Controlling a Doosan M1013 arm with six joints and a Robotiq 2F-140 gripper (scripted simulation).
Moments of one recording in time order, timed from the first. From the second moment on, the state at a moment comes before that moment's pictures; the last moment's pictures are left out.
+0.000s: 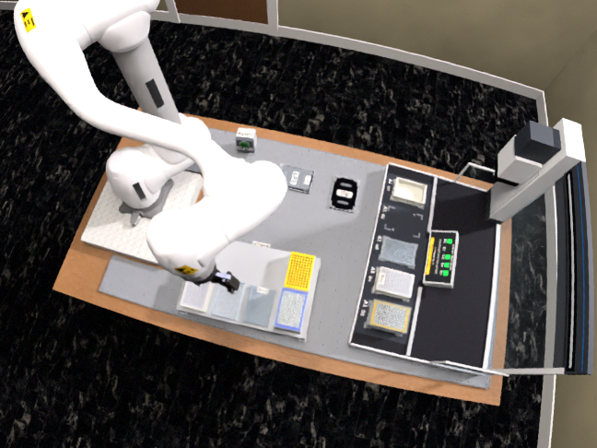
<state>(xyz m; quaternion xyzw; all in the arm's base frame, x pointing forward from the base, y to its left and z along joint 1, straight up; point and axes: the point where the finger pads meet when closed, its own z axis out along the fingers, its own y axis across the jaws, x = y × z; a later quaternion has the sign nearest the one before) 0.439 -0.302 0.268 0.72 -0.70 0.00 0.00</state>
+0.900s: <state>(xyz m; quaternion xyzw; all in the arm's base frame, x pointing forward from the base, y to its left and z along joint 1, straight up) 0.439 -0.303 0.239 0.72 -0.70 0.00 0.00</state>
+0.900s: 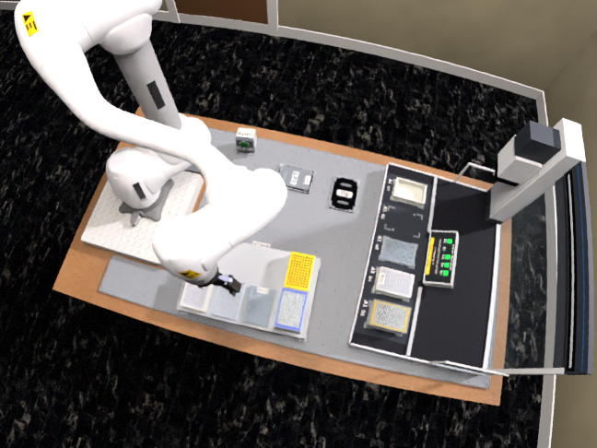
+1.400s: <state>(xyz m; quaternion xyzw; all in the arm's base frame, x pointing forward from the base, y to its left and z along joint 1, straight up) 0.439 -0.303 0.217 0.72 -0.70 0.00 0.00</state>
